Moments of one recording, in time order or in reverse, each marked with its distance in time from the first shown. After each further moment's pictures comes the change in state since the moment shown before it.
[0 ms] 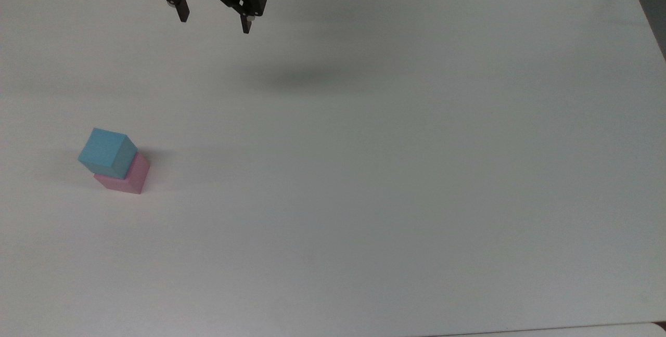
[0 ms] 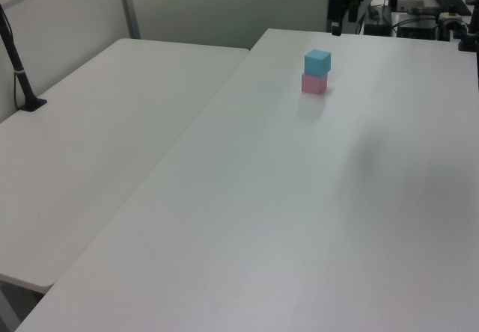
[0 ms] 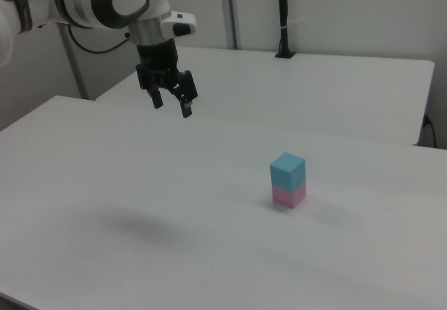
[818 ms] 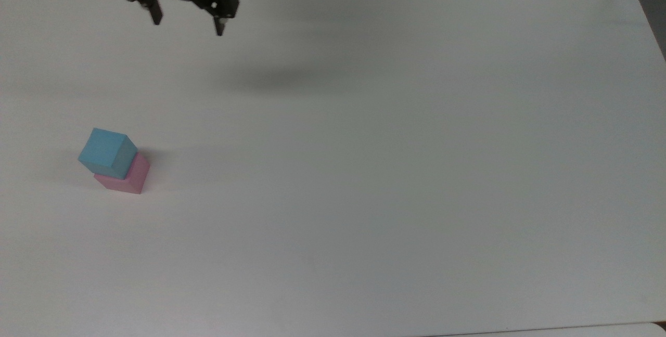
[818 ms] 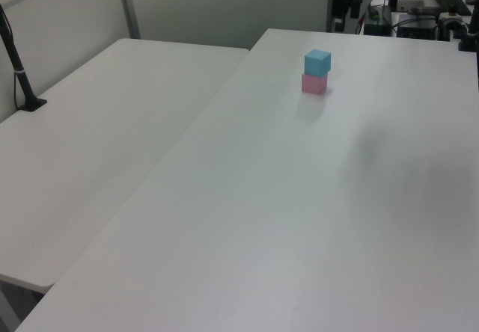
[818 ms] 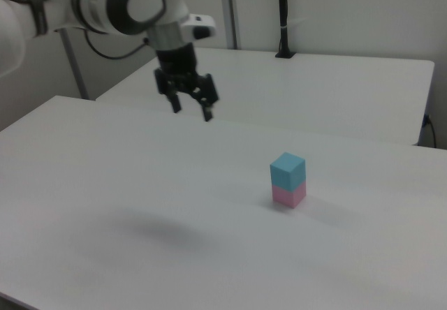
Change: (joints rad) arm -0.069 0.016 -0.009 -0.004 -0.007 0.055 -0.105
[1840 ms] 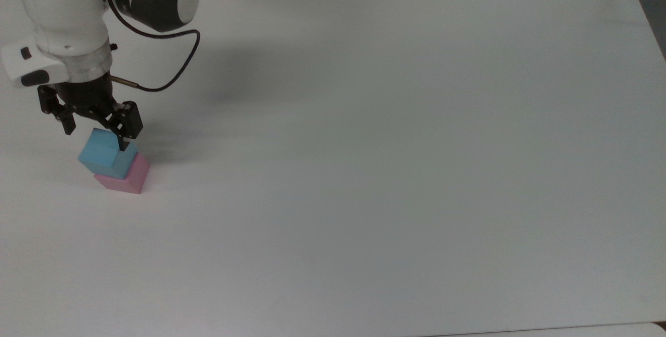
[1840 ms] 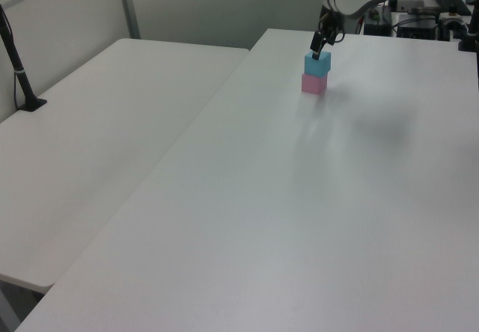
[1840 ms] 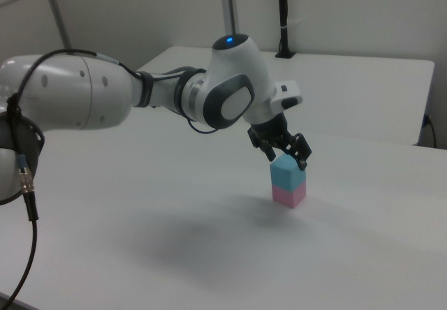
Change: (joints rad) arm -0.195 0.351 -0.005 0.007 0.000 0.590 -0.080
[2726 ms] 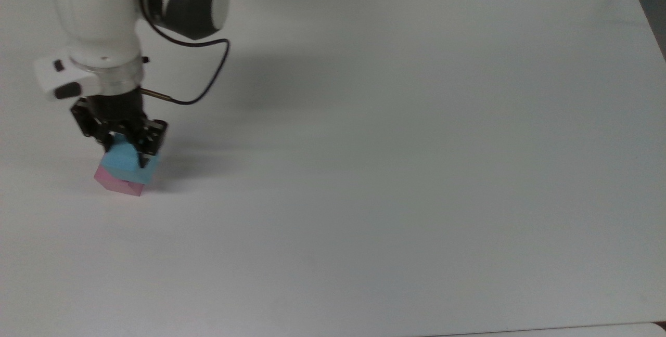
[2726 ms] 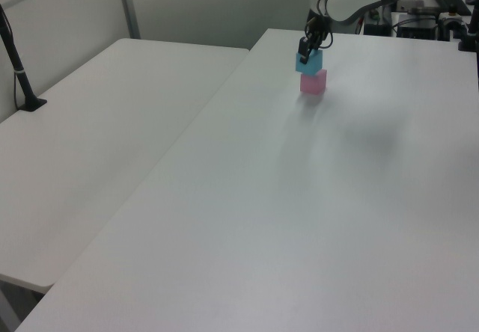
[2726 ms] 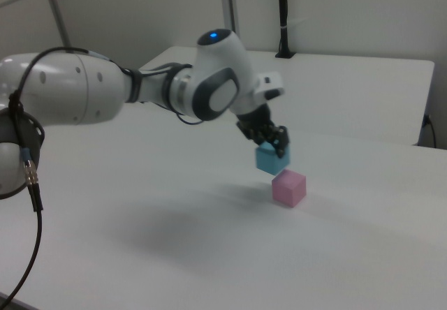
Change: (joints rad) arm 0.065 0.009 0.022 0.021 0.000 0.016 0.090
